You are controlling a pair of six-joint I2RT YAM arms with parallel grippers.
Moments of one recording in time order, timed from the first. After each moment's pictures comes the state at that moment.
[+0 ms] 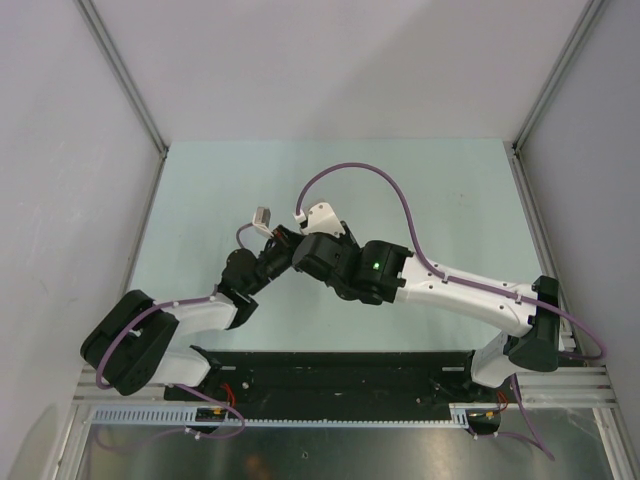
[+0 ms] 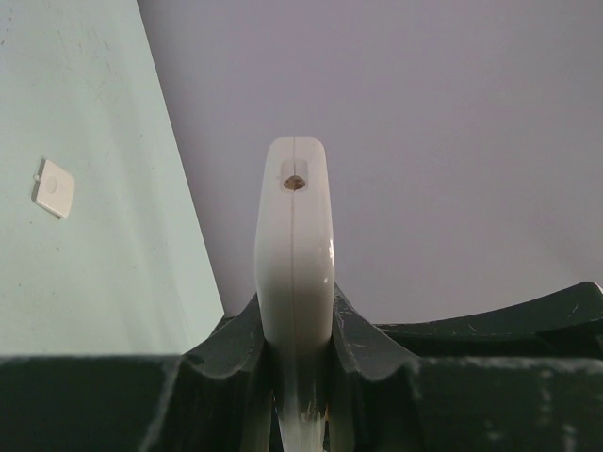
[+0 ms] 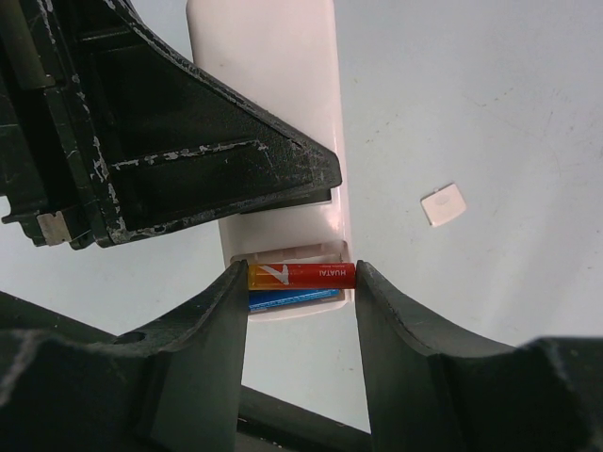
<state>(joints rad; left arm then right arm) -0.62 1.33 0.36 1.12 0.27 -1.41 1.24 1.56 1.57 -0.92 0.72 0.42</state>
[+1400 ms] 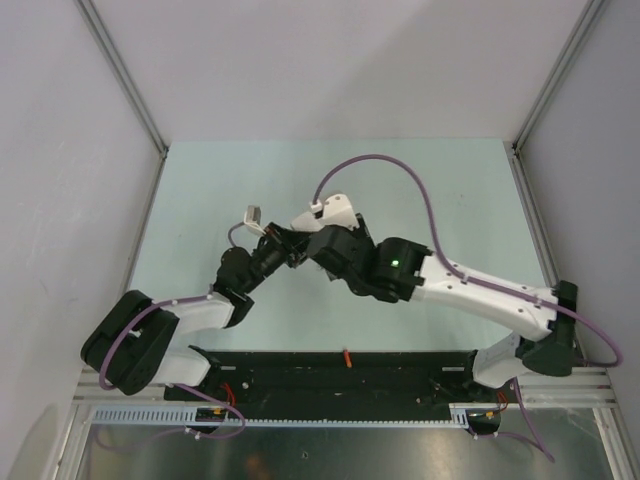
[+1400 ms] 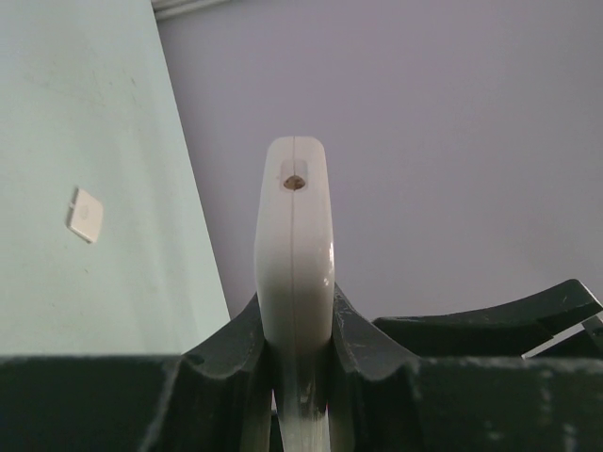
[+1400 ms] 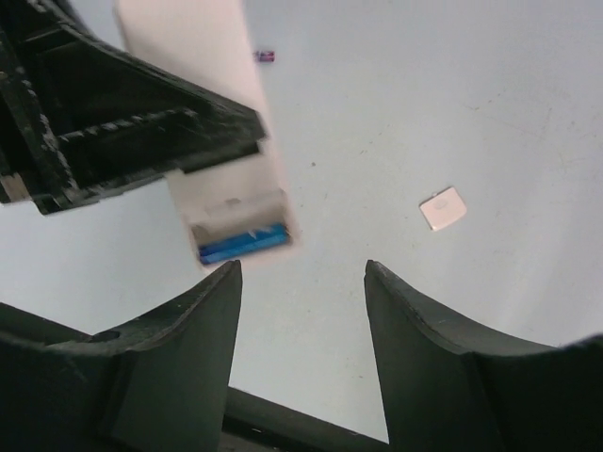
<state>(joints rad) -0.57 1.34 0.35 1.13 0.27 -1.41 1.21 1.52 1.55 -0.89 0.72 0.44</state>
